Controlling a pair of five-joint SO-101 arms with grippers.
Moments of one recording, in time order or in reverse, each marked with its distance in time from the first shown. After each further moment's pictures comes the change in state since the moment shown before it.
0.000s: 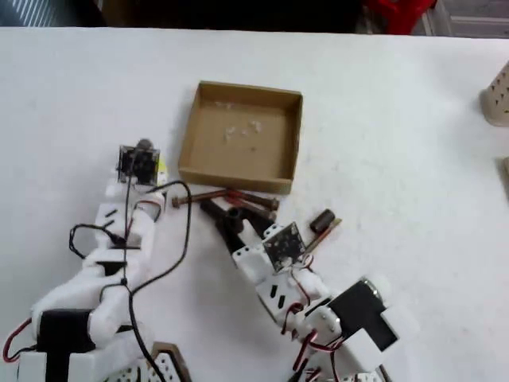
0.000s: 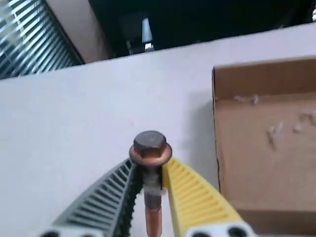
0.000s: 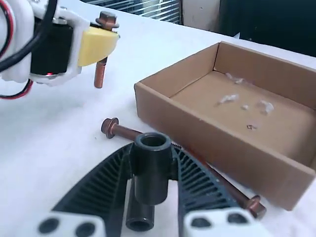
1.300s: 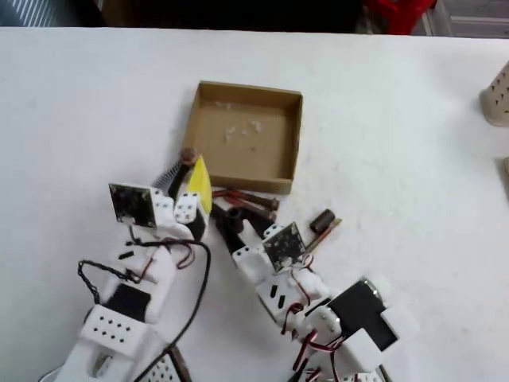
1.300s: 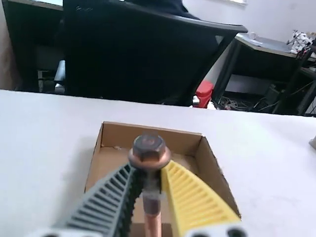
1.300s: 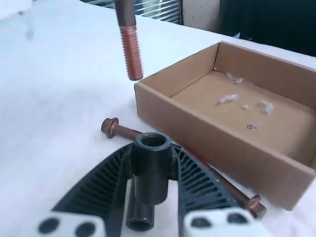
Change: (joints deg) left arm 19.6 -60.2 14.0 34.5 22.6; right arm 0.0 0.0 0.0 0.0 0.0
